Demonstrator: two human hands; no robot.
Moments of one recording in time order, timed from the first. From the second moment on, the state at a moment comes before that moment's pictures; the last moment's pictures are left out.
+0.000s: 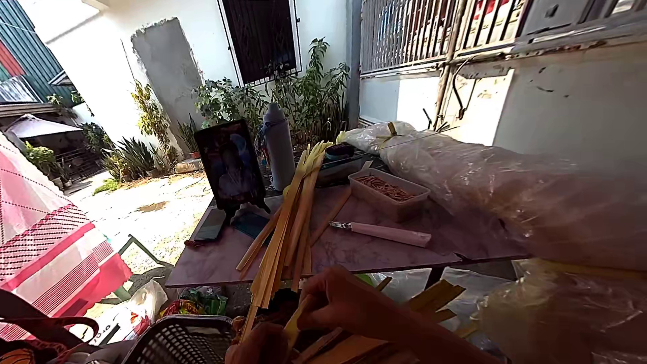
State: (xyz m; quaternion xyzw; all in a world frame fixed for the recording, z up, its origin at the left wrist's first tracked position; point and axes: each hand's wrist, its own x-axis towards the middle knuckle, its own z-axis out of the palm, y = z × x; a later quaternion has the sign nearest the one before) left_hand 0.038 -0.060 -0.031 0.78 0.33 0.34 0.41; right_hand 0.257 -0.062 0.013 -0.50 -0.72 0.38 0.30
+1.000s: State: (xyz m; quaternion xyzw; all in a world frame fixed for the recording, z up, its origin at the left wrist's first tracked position) left_hand 0.047 -0.077 -0.018 0.67 0.27 0.41 0.56; right_hand 0.259 -0.085 0.004 -0.42 -0.66 0.42 0.47
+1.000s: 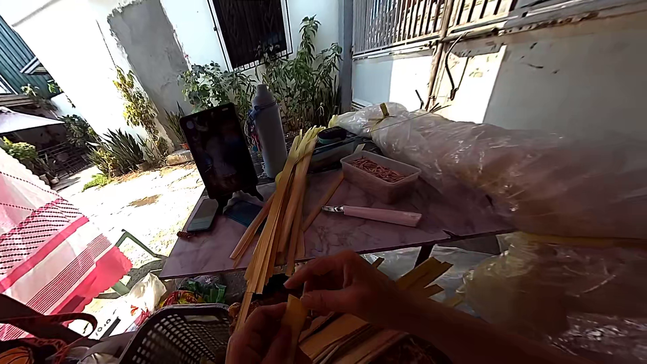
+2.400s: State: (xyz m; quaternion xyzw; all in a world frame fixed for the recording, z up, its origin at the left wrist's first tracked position) left_hand 0.042 -0.033 -0.005 0.59 0.29 0.53 0.54; right_hand 0.196 -0.048 -0.042 -0.33 -0.74 -0.26 0.53
